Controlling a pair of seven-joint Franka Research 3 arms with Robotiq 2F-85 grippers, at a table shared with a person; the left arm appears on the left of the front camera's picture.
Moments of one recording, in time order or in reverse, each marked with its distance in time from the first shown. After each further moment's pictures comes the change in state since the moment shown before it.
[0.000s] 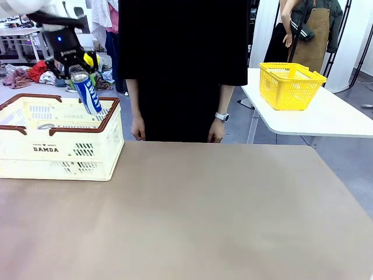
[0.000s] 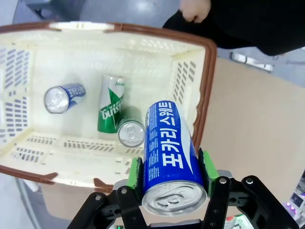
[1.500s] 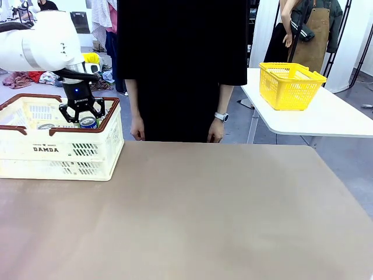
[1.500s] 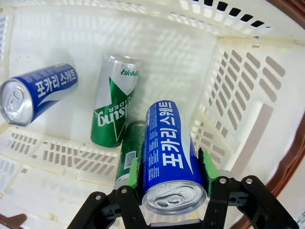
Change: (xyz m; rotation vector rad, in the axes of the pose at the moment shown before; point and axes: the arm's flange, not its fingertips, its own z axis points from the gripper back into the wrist) left arm -0.002 0.020 -0.141 0.103 0.117 0.093; right arm 0.000 0.000 0.000 0.000 0.000 0.000
